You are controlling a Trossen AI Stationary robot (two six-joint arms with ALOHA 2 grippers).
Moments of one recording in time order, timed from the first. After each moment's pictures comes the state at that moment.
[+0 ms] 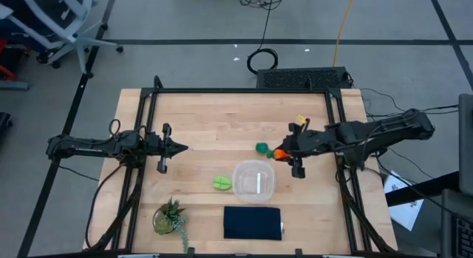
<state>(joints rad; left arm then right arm) -0.01 0.22 0.04 0.24 0.02 0.02 0.19 1.14 1.03 -0.66 0.14 0.12</state>
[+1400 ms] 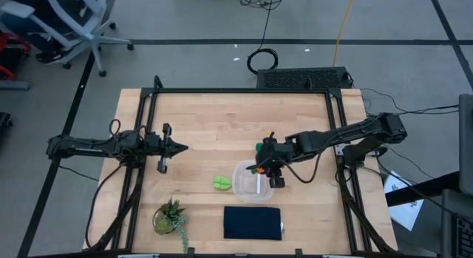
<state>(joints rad) -0.01 0.22 0.04 0.24 0.02 0.02 0.16 1.53 1.17 -0.67 -0.02 0.07</state>
